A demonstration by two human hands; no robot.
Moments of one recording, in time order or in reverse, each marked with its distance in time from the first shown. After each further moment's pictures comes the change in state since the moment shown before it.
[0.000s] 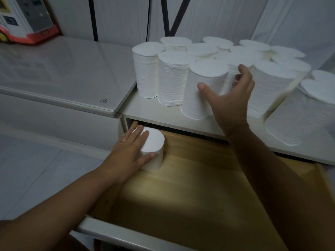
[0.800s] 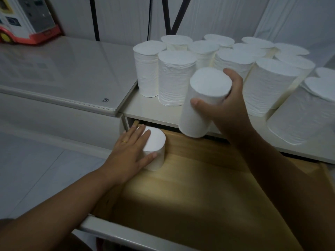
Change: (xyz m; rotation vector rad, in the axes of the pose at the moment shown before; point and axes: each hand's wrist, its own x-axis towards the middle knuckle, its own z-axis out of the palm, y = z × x) left_hand 0.002 -0.008 0.008 0.108 0.031 0.050; right_hand -0.016 -0.001 -0.010 0.204 -0.296 -0.042
